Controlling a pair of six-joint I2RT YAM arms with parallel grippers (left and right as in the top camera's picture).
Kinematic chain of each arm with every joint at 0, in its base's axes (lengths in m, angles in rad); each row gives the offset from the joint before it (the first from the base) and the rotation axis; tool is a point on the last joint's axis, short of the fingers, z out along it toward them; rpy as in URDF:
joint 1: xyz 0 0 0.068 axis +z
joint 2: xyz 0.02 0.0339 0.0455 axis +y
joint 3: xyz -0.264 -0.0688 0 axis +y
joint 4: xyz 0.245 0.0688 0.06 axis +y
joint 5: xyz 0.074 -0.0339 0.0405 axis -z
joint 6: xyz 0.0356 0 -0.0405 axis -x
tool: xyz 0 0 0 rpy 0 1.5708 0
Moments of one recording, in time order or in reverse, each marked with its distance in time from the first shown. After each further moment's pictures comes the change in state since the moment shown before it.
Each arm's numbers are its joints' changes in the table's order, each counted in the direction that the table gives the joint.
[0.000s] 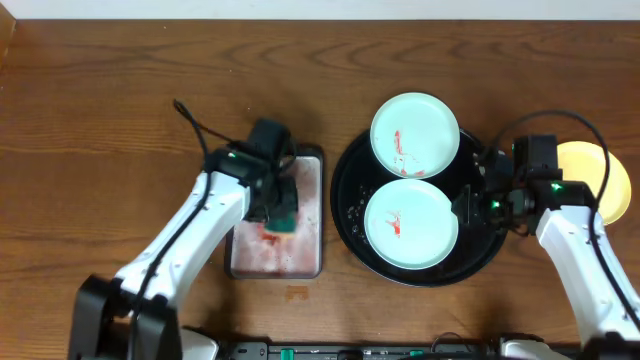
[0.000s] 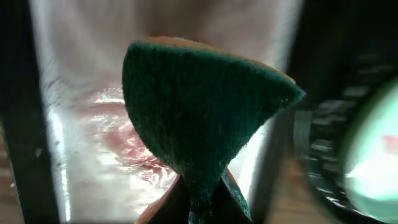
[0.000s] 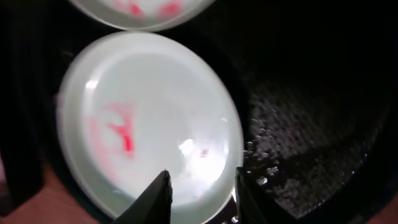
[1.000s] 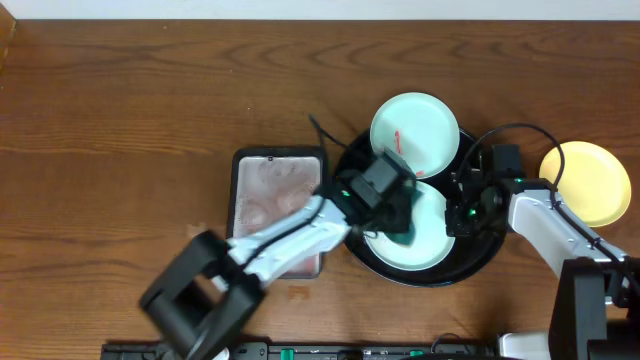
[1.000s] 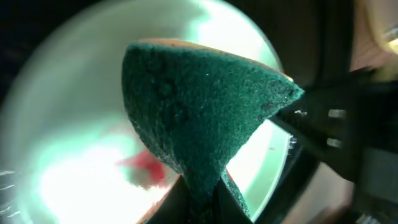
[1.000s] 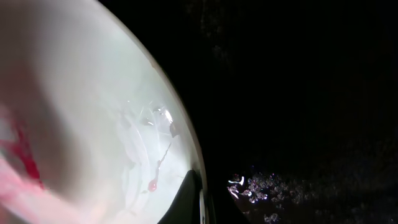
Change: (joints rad) left arm -0.484 0.305 -0.028 -0.623 0.137 0.280; right arm 0.075 0.213 0.069 -0.144 0.089 0.021
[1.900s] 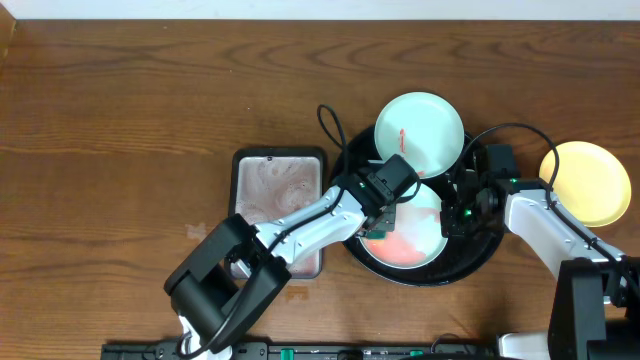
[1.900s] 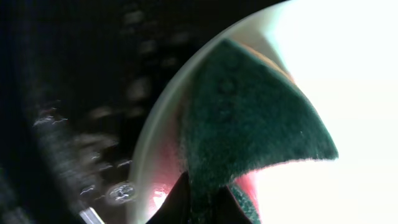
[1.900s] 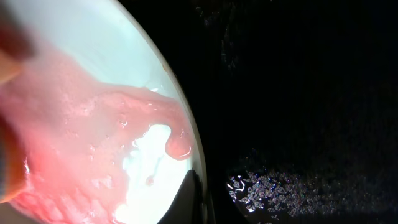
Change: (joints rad) left arm 0.009 0.088 -0.097 0.227 -0.274 -0.016; right arm 0.020 0.000 -0.001 0.005 -0.020 -0.009
